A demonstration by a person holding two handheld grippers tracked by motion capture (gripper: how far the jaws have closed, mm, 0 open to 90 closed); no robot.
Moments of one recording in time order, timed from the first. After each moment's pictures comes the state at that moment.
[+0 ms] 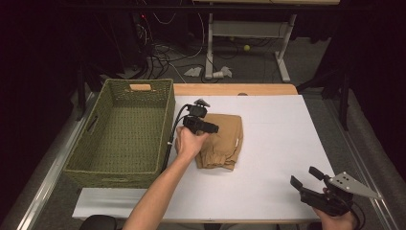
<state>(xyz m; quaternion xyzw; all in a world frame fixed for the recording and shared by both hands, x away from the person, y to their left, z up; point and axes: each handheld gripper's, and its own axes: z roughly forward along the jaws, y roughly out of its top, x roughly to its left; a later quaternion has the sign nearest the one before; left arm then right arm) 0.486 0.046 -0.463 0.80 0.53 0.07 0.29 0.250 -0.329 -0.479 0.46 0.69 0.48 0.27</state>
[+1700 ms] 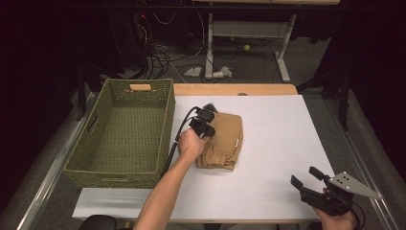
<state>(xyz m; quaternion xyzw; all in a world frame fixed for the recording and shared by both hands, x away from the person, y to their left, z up) 0.485 0.024 -0.465 0.86 0.46 0.05 0.24 0.251 -0.329 -0.479 0.47 0.69 0.48 0.27</state>
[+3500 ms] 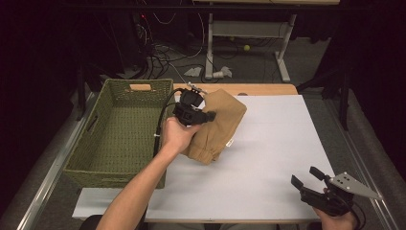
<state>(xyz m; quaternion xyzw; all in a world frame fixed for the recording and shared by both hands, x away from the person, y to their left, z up) 0.428 0.071 -0.354 0.83 0.39 0.04 0.39 0.250 -0.330 -0.479 0.47 0.69 0.48 0.27</state>
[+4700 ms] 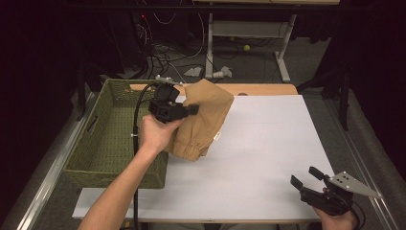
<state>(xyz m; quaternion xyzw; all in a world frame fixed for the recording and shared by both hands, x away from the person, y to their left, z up) 0.407 0.121 -0.323 0.81 0.40 0.05 0.43 0.252 -0.330 -0.480 0.47 0.69 0.48 0.26</state>
